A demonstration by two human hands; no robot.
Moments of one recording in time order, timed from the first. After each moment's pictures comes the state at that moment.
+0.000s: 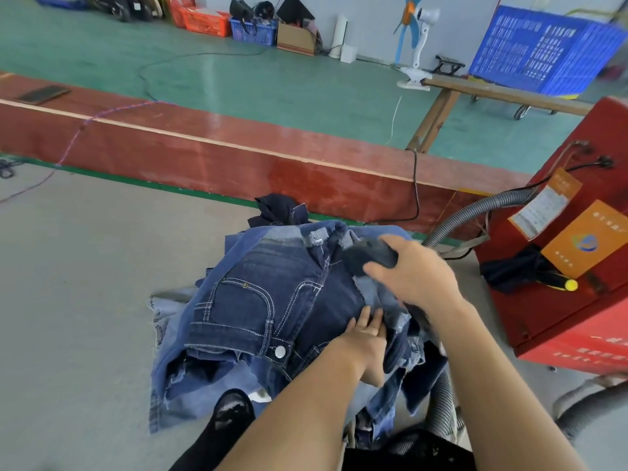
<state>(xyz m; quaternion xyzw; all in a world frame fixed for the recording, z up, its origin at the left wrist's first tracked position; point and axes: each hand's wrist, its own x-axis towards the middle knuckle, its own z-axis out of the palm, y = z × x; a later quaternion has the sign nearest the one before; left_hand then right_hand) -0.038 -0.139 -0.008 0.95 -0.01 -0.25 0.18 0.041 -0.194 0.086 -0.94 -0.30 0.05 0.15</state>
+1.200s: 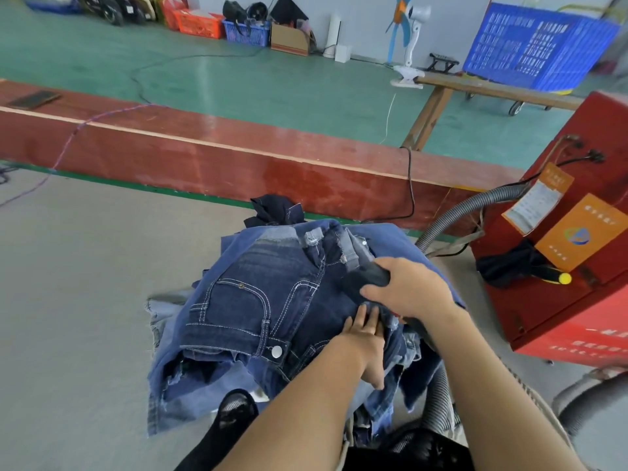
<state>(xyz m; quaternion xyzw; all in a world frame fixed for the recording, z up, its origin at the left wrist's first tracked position) -0.035 -0.146 -0.005 0.94 0.00 -0.29 0.16 0.039 -0.206 0.071 -0.94 -0.30 0.10 0.08</state>
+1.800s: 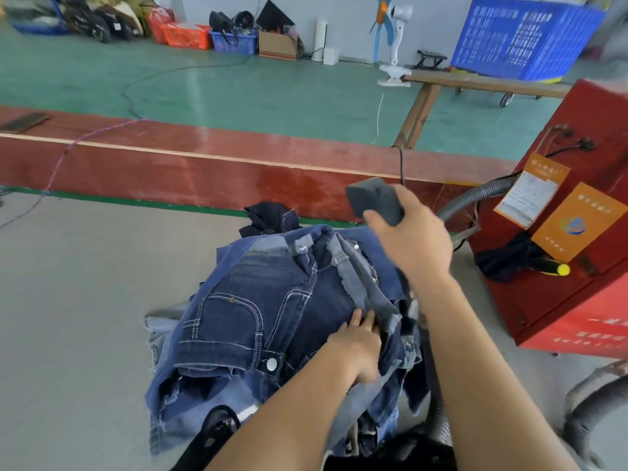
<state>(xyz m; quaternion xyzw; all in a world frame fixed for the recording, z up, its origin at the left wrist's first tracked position) -0.027 -0.142 0.002 0.95 0.02 -0.28 0.16 0.062 -0.186 0.104 -0.91 -0.21 -0.12 0.33</state>
